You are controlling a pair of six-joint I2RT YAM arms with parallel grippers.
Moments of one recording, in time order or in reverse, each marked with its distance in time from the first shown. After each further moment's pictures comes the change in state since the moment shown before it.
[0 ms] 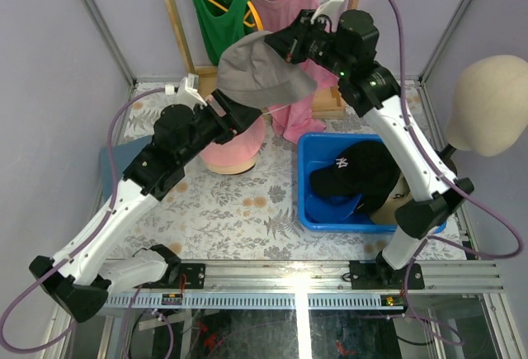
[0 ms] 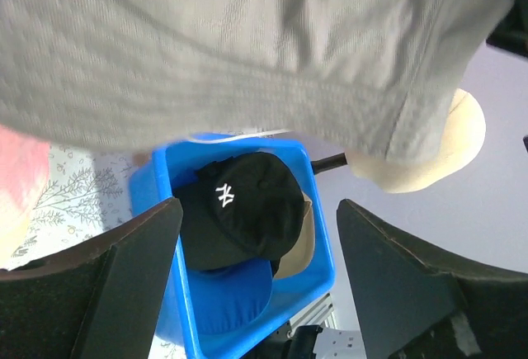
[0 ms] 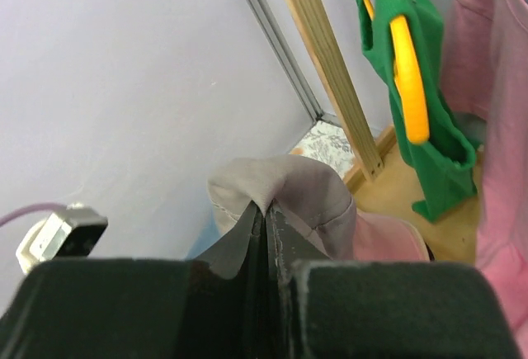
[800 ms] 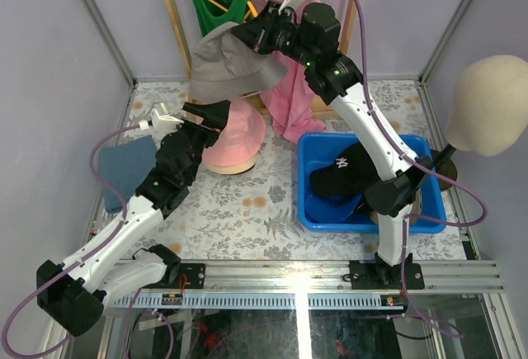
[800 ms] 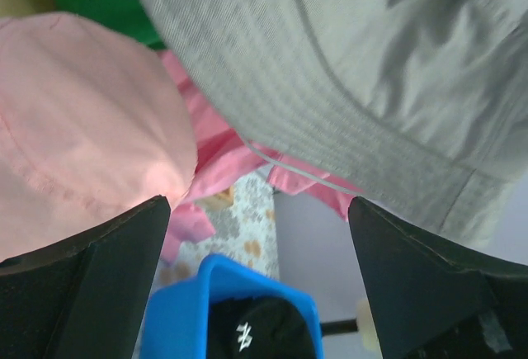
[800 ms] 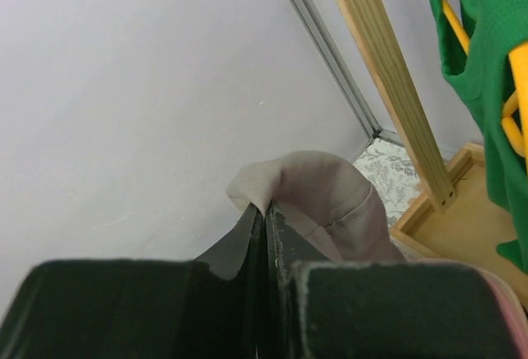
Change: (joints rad) left arm 0.034 -0.134 -0.409 0.398 -0.423 -0.159; right arm 0.087 0.307 0.336 0.049 -0.001 0.113
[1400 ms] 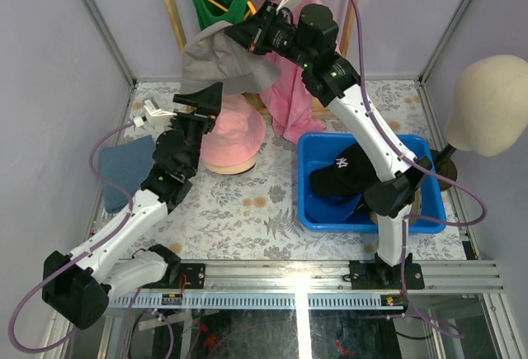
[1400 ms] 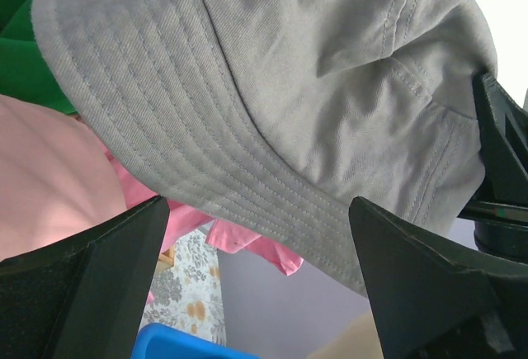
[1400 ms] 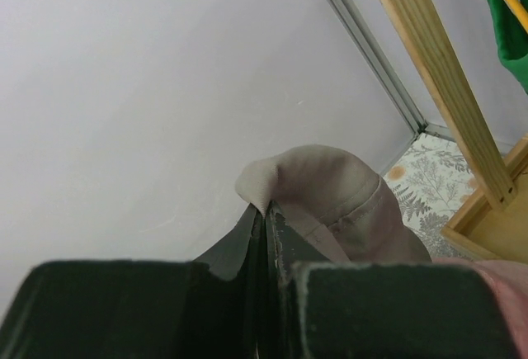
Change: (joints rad) left arm 0.029 0.067 -0.012 0.315 -0.063 -0.014; right arm 0.024 0.000 0.000 0.035 -0.018 0.129
